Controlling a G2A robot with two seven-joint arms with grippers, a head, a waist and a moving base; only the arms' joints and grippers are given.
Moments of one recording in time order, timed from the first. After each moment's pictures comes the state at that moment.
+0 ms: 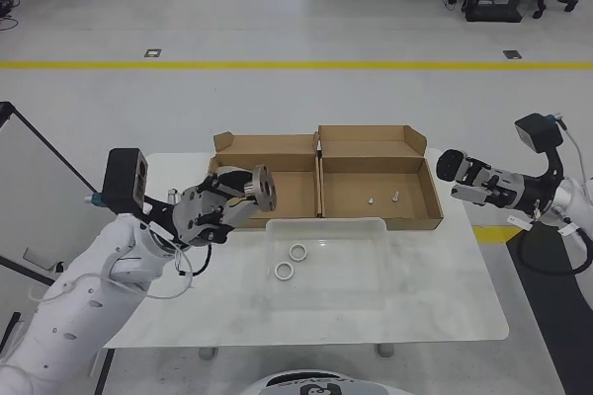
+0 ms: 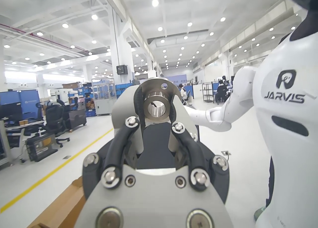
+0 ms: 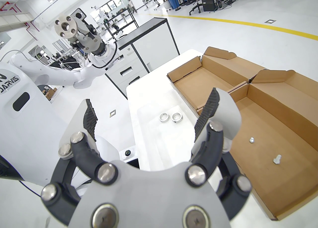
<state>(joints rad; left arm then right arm) 1.30 -0.82 -1.14 -1.97 0.70 -0.86 0.41 -1.38 -0.73 1.60 -1.67 0.42 -0.74 1.08</state>
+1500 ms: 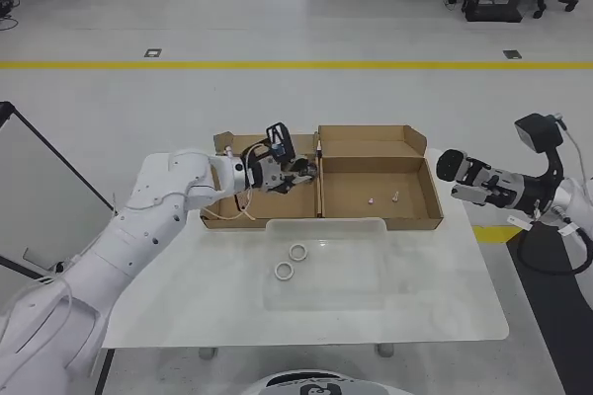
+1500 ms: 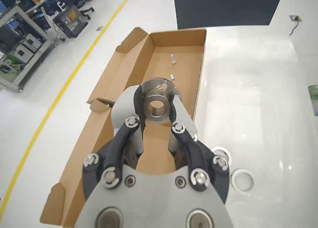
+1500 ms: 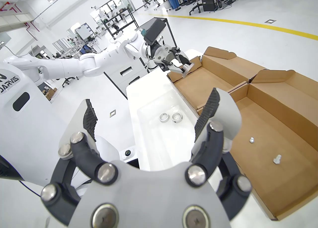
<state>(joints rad) 0.70 -1.07 -0.65 -1.26 1.02 -0.73 -0.15 -1.38 -0.73 1.60 -1.67 0.42 -0.74 1.08</state>
